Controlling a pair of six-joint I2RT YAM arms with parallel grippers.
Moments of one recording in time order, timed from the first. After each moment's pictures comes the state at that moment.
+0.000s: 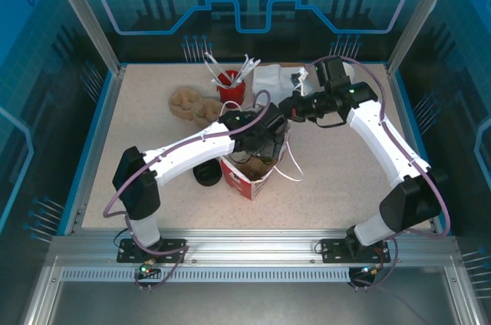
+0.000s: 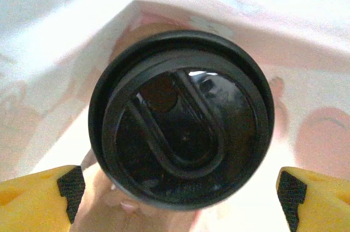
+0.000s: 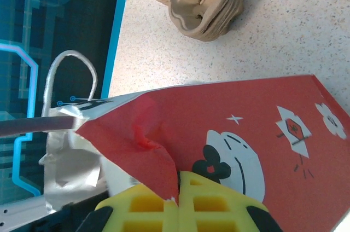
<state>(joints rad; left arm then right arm) -0.88 1.78 1.61 -0.96 -0.19 -0.68 0.33 1.53 1.51 -0.89 -0.69 0.45</state>
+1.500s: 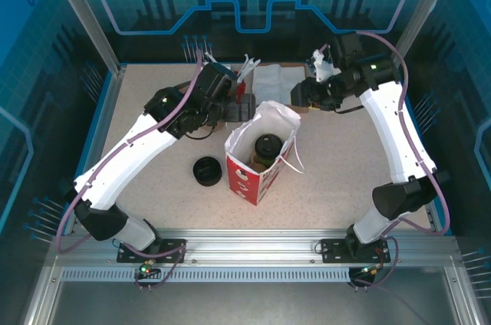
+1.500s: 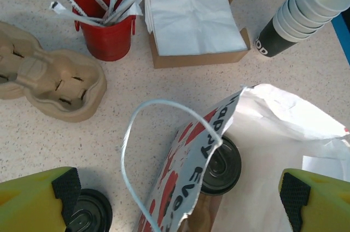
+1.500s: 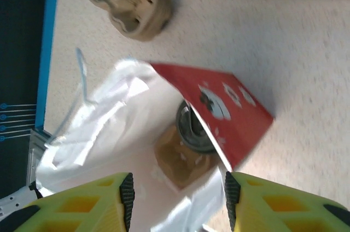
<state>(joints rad) -0.73 1.51 1.81 -1.11 -0.26 -0.62 0.30 1.62 1.97 -1.44 -0.42 0.34</state>
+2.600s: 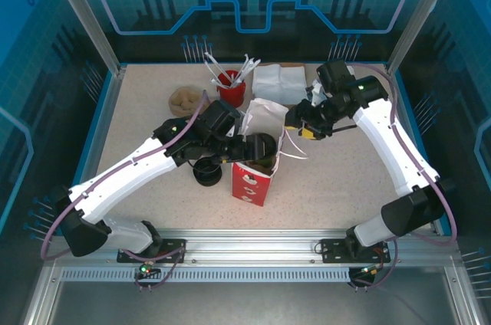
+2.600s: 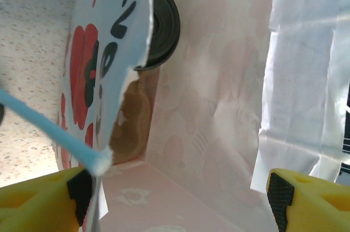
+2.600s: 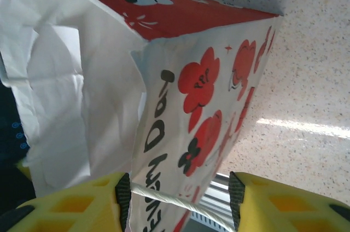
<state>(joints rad) -0.81 1.36 1.39 -0.94 0.13 -0.87 0.35 1.51 1.66 -1.32 -0.48 0.63</state>
